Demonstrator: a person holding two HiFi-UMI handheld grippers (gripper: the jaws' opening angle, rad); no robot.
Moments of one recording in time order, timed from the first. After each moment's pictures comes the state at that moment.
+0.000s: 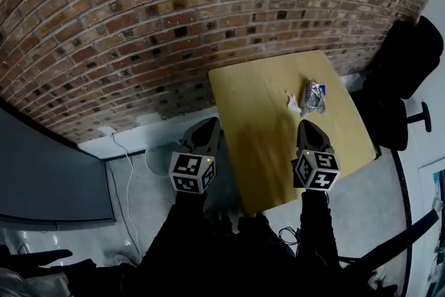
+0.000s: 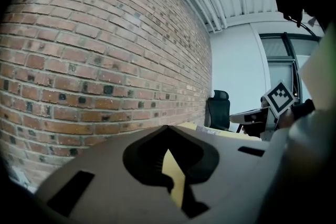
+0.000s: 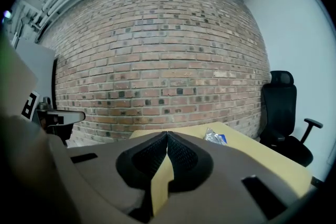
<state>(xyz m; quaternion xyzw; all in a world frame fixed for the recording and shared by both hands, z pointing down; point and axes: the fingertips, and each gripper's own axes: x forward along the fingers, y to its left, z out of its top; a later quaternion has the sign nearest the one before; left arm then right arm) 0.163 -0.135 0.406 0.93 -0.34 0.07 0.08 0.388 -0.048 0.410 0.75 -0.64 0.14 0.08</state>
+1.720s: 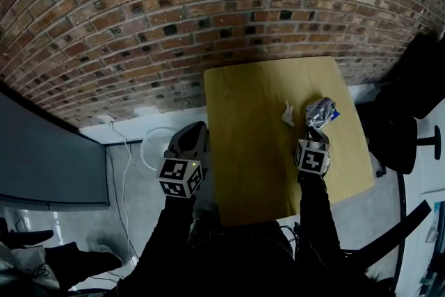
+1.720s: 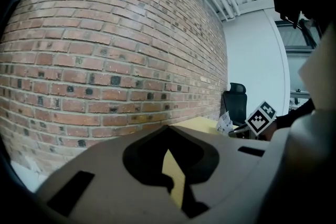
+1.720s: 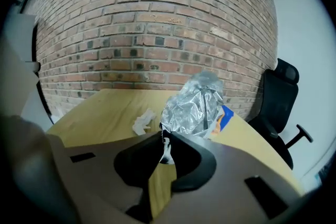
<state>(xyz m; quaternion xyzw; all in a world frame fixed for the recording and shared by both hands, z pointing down) 0.192 -0.159 0.435 0.90 -0.42 0.10 0.10 0.517 -0.102 0.543 0.74 -0.58 0.22 0.24</state>
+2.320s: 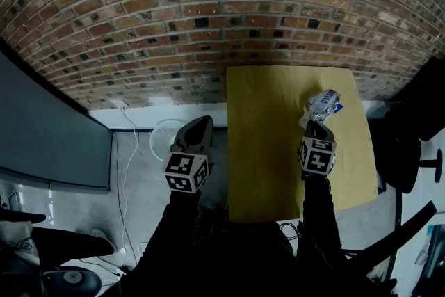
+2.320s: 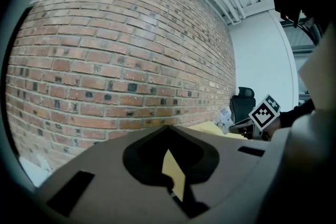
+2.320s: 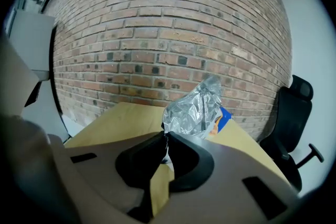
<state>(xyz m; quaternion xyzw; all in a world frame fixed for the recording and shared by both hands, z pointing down) 0.146 -0.160 0.423 0.88 -0.46 0.08 0.10 0.459 -0.141 0.500 0.70 -0.65 0.17 0.24</state>
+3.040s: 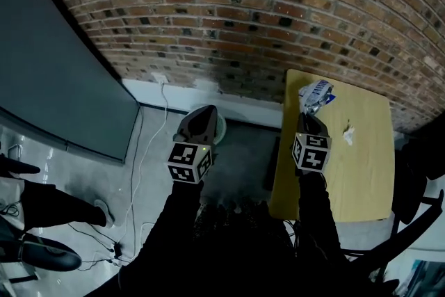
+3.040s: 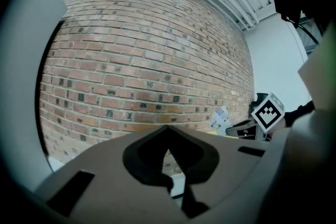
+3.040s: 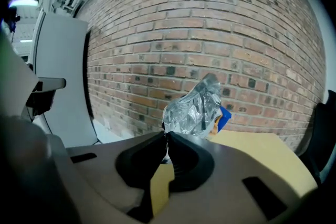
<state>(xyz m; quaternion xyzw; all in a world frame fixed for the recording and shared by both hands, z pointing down) -0.048 -0.145 0.400 0.83 -0.55 0.04 0.09 0.214 -0.182 0.462 0.61 -0.75 0.13 0.22</state>
